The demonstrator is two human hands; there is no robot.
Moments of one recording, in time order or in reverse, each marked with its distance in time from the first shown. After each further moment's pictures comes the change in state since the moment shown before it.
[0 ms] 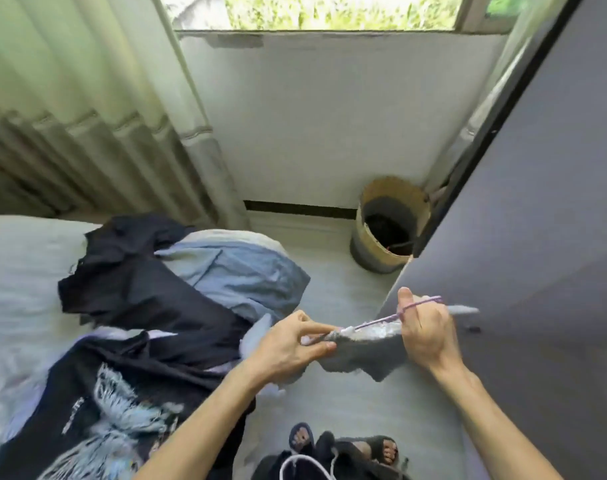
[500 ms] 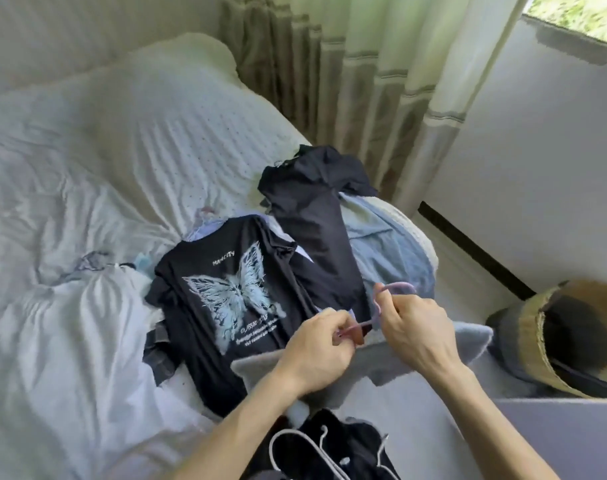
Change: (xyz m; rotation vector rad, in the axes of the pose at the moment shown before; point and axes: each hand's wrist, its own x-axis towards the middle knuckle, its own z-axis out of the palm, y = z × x) left_hand -0.167 -0.061 0.010 -0.491 0.795 -0.451; right_hand -0.041 -0.202 0.145 -0.276 -0.691 -0.507
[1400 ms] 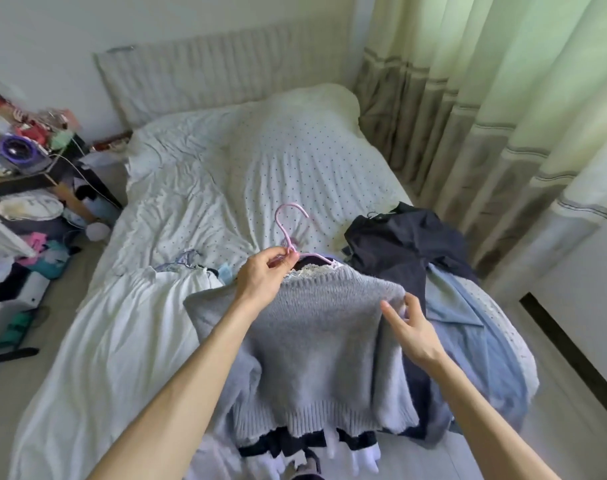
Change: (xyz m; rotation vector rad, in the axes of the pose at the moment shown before) left_hand 0.069 -0.072 -0.197 -0.139 0.849 -0.255; right_hand 0.168 -0.052 0.079 0.389 -0.410 -0.142
